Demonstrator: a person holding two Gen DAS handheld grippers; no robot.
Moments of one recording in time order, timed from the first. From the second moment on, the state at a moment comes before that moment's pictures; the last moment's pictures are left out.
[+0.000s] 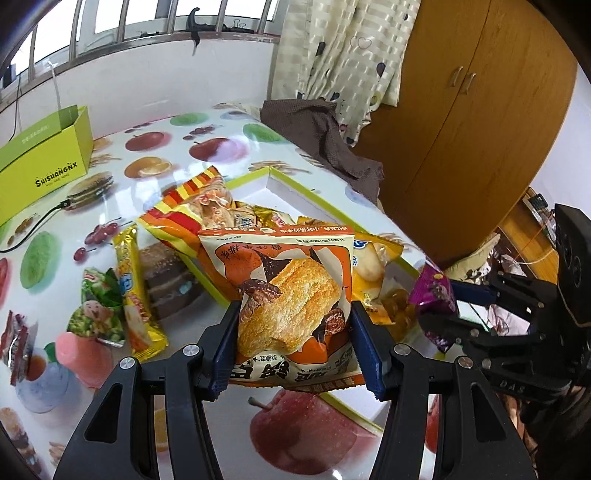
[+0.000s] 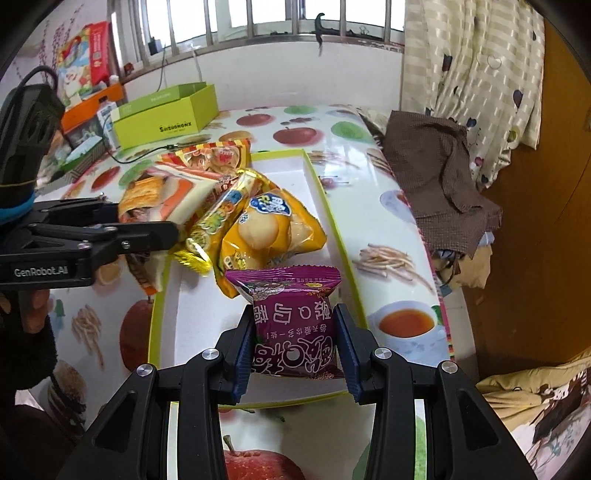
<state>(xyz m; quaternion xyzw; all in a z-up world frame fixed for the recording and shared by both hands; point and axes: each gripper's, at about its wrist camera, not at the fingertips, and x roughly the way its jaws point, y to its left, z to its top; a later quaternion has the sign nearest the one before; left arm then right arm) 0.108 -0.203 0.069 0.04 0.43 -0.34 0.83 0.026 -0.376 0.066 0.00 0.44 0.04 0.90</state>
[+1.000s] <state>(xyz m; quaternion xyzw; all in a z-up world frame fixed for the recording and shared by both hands) 0.094 -0.236 0.051 0.05 0.44 -0.36 0.82 0.029 -0.363 0.054 -0.07 0.43 -0.01 0.90</state>
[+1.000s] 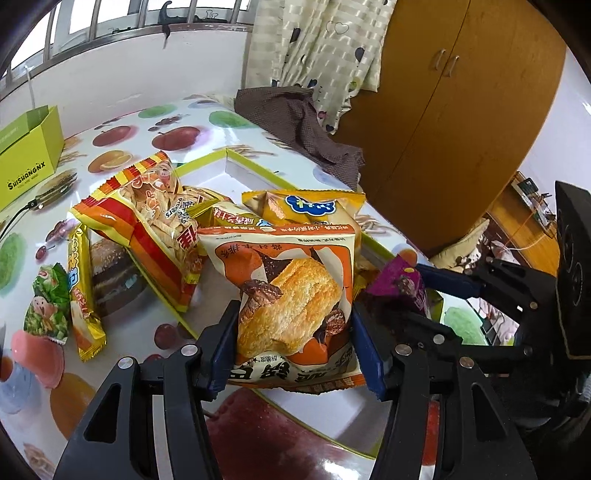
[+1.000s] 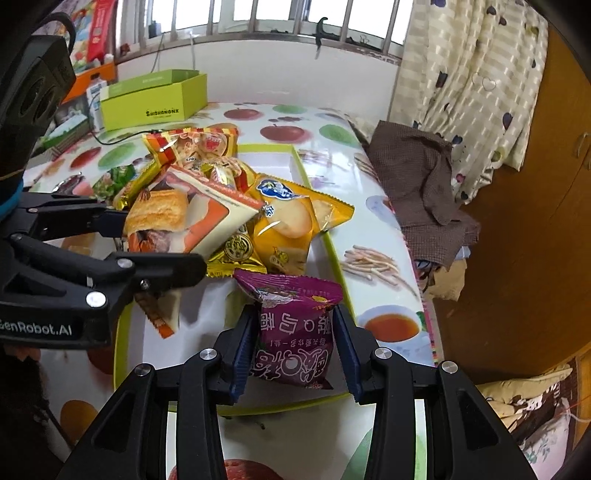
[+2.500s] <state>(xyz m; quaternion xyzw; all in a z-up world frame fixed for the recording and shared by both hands) 0.064 -0.198 0.083 0.04 0.42 -0.34 0.84 0.011 -0.357 0.084 0.00 0.39 0.01 0.92</state>
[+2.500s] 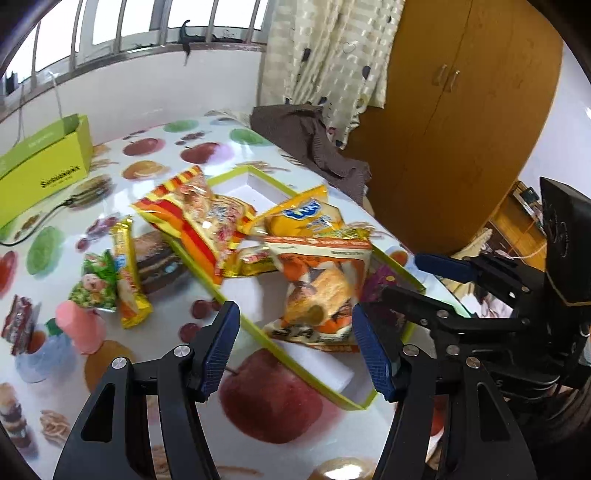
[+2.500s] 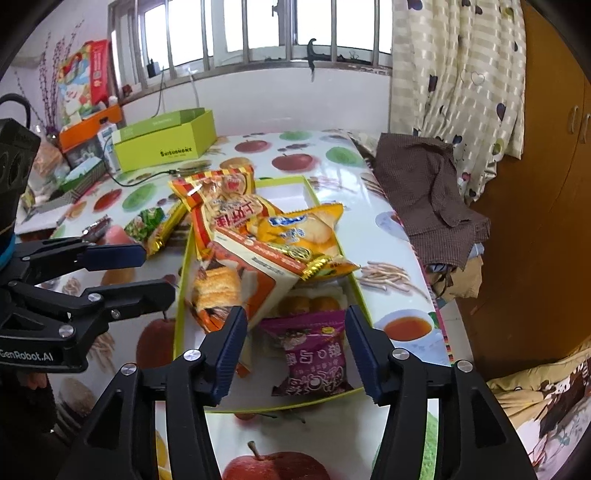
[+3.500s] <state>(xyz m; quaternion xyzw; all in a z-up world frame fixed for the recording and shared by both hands) 0.073 -0.093 0.088 0.02 0.39 -0.21 0.89 0.056 -0.270 0.096 -0.02 0.38 0.09 0.92</state>
